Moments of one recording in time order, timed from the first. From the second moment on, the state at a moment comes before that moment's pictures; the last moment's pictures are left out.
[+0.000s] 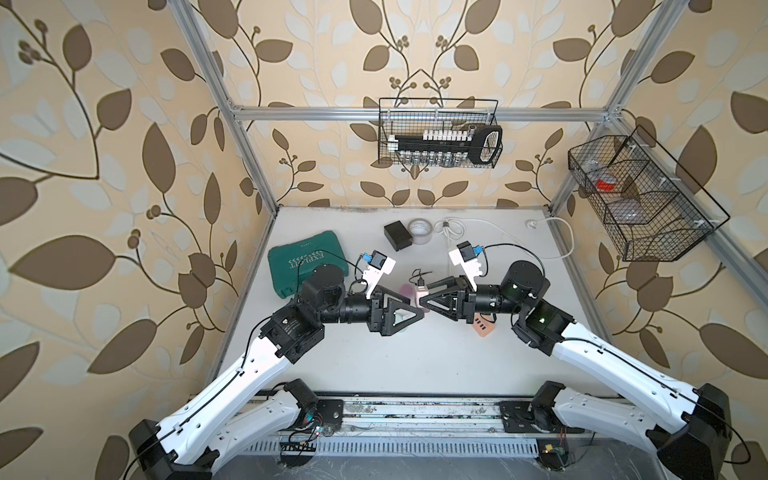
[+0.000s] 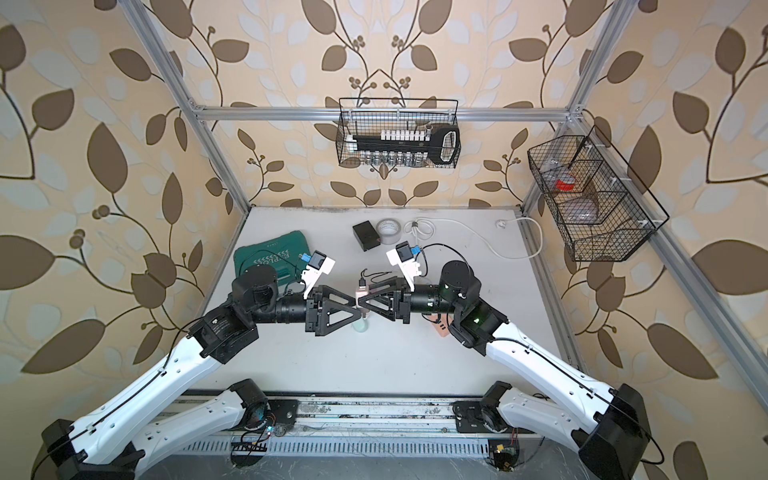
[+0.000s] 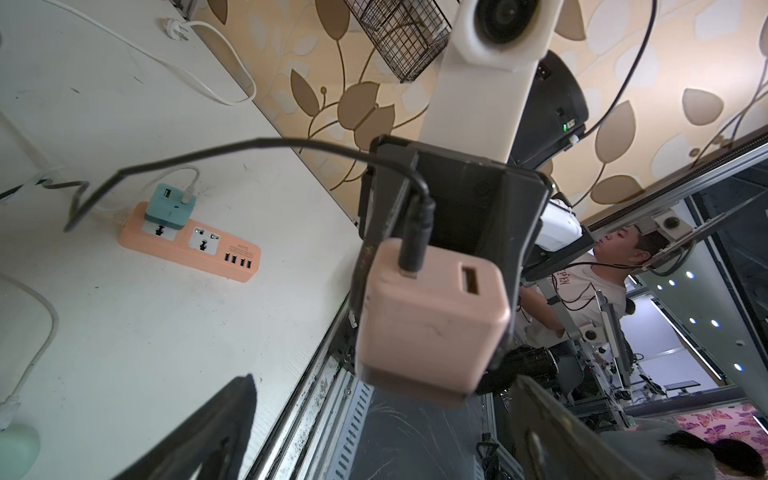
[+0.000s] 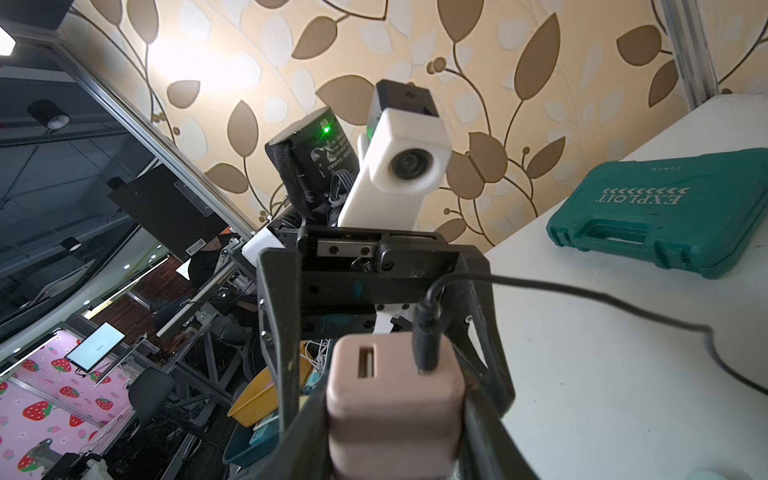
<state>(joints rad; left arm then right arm) -0.66 0.87 0.88 -0.24 0.76 -0.66 0.71 1.03 0.81 0.28 -0.76 0.71</state>
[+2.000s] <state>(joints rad) -0.66 0.92 0.96 -0.42 0.90 -0.52 0.59 1.00 0.88 -0.13 -0.91 0.59</state>
